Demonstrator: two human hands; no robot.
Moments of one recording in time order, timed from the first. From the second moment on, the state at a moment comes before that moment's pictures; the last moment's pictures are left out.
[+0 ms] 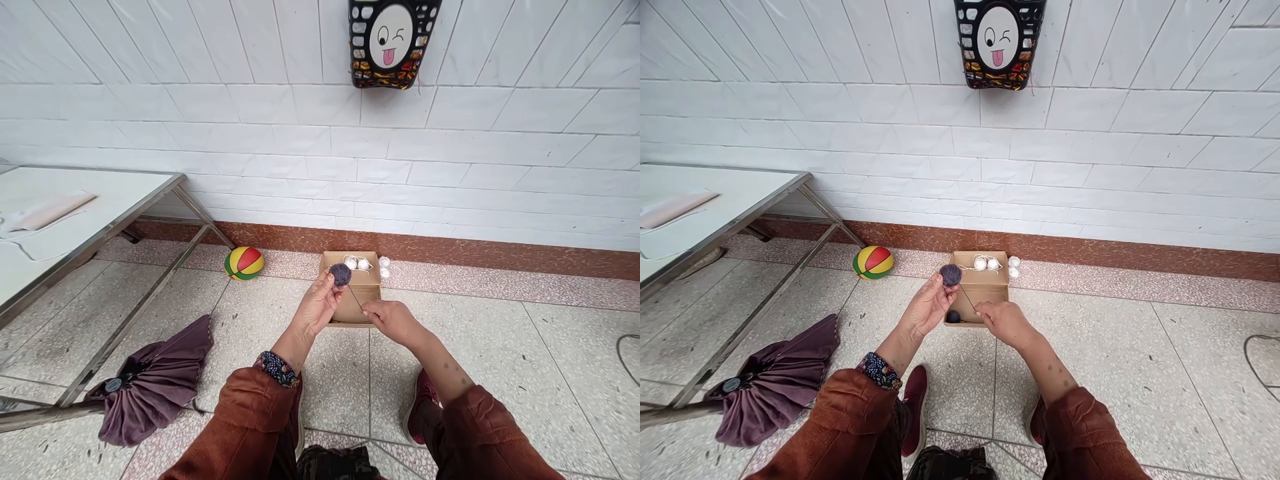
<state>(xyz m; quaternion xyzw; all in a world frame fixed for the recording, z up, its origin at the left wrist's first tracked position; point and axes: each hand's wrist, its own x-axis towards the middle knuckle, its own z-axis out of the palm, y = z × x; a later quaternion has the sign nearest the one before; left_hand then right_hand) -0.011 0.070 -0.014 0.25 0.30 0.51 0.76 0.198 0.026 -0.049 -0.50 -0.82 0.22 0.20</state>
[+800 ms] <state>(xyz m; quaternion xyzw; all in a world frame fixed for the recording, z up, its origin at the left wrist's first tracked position) 0.013 0.046 -0.006 0.46 0.23 0.35 0.78 0.203 0.032 -0.021 -0.54 -0.63 0.34 0.44</state>
